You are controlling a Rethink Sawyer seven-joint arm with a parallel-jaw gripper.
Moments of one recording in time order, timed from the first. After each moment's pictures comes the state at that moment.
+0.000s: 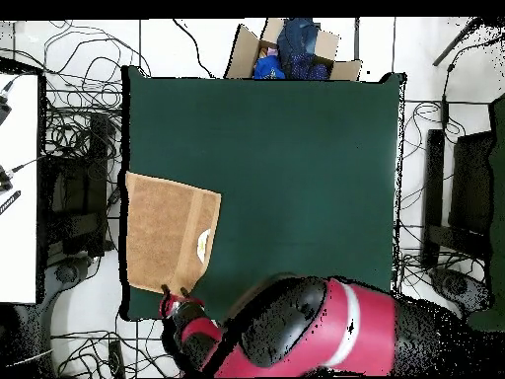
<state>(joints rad) -0.42 -0.27 0.28 2.38 -0.49 -0.70 2.17</state>
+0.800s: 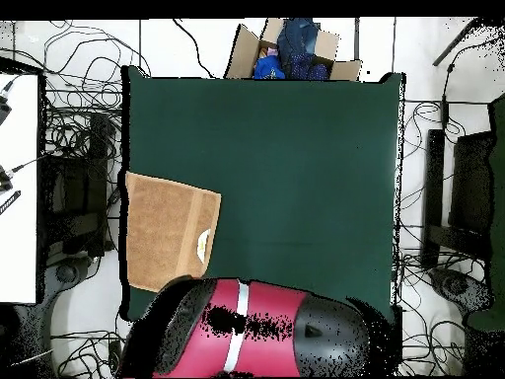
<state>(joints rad) -0.22 -0.29 0.05 2.35 -0.44 -0.64 2.17</state>
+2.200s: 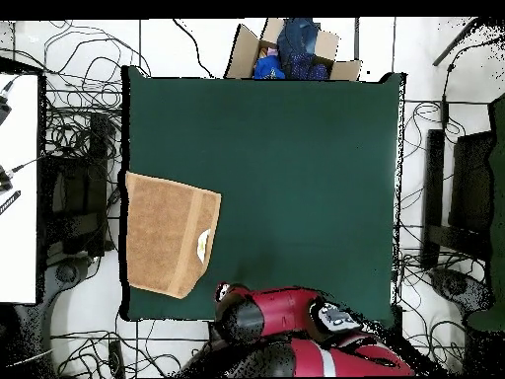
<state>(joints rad) -0.39 -0.53 0.12 2.16 -0.49 0.05 2.17</state>
